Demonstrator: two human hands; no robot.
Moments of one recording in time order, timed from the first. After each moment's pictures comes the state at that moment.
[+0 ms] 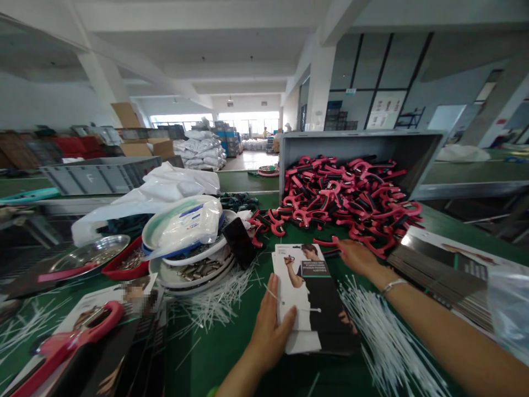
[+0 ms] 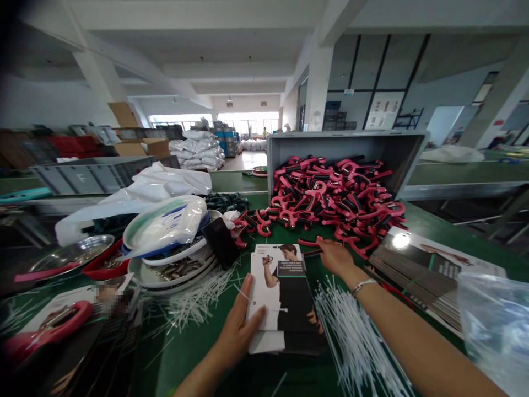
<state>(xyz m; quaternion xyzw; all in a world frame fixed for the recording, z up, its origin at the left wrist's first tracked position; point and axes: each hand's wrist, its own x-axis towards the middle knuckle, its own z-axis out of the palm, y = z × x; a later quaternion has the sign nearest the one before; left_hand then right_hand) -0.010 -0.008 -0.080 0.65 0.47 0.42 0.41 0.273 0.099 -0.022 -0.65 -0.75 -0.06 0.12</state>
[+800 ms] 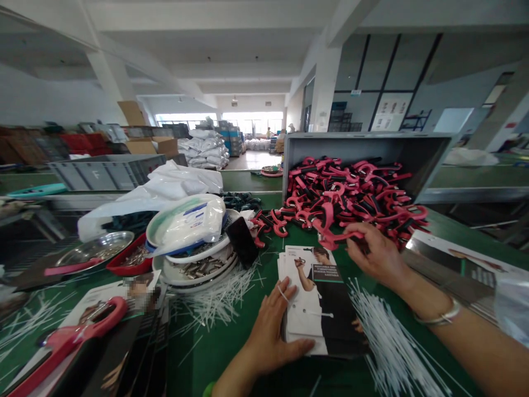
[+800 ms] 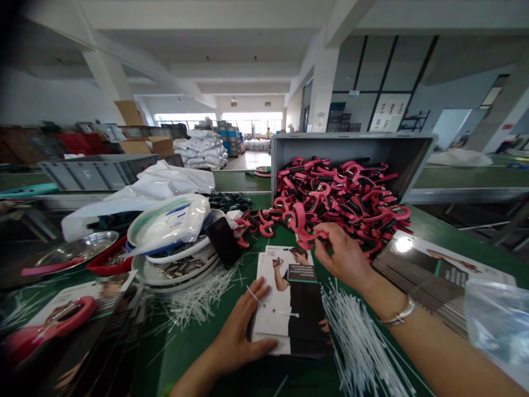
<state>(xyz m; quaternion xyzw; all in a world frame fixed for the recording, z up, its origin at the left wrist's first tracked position) -0.023 -0.013 -0.065 0.79 0.41 0.31 0.34 0.247 0.052 0.046 -0.45 -0.78 -0.18 0.38</state>
